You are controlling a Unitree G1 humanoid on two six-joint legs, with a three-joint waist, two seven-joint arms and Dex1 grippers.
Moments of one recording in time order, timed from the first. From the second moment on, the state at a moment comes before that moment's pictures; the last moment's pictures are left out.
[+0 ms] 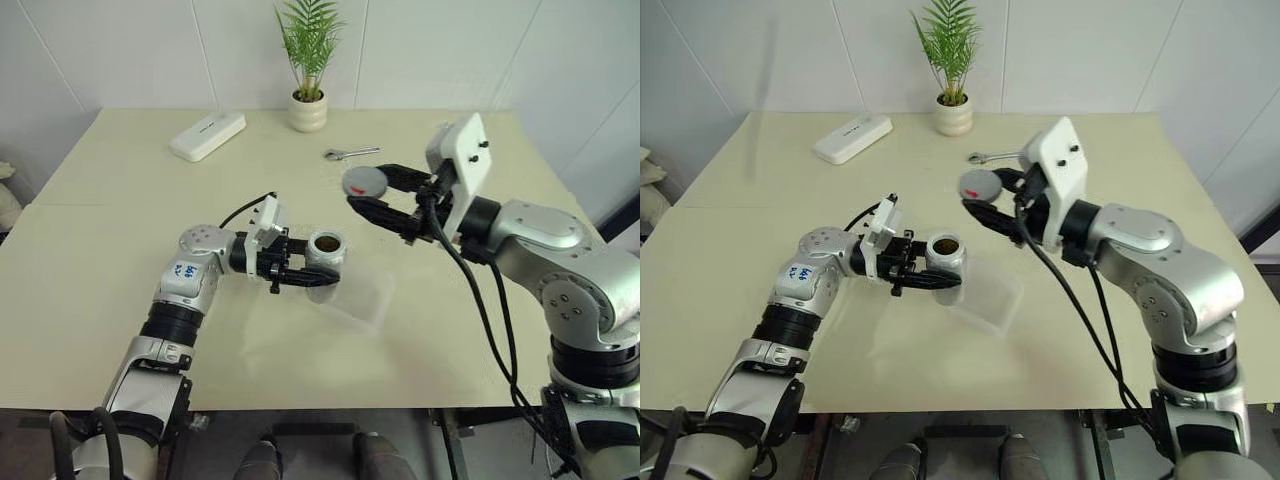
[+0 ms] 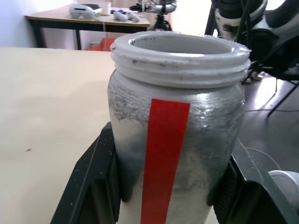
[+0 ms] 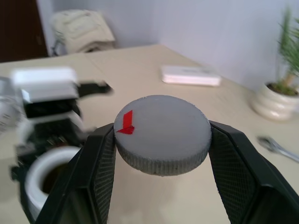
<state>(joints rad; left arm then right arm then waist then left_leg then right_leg) -0.85 0.42 -0.08 0.41 -0.39 0.21 -1.39 -0.72 -0.64 -0.05 -0.46 0.64 0.91 0.47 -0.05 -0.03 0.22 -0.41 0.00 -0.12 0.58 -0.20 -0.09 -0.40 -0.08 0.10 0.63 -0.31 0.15</state>
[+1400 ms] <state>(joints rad) -0.98 0.46 0.03 0.61 -0.31 -0.07 -1.20 -0.15 -0.54 -0.19 -0.40 0.30 0.87 0.23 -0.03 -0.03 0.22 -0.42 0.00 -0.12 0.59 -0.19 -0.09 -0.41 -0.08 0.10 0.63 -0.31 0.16</state>
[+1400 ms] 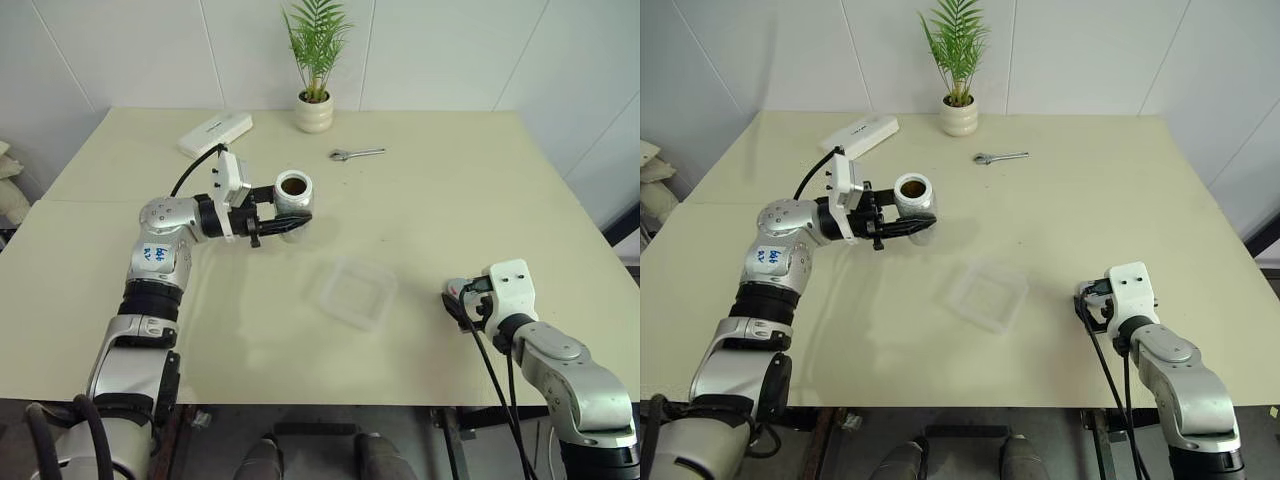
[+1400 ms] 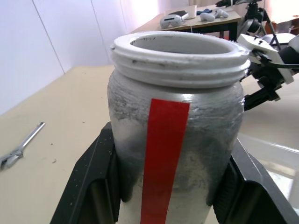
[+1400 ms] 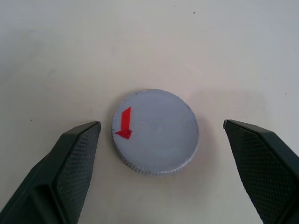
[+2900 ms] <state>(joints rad) -1.52 0.44 -0.94 0.91 1.51 -0.84 0.76 0.05 -0.77 -0.53 -0.74 0.85 0.73 0.62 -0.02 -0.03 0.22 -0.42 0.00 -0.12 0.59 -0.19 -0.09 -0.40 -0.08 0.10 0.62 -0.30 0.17</state>
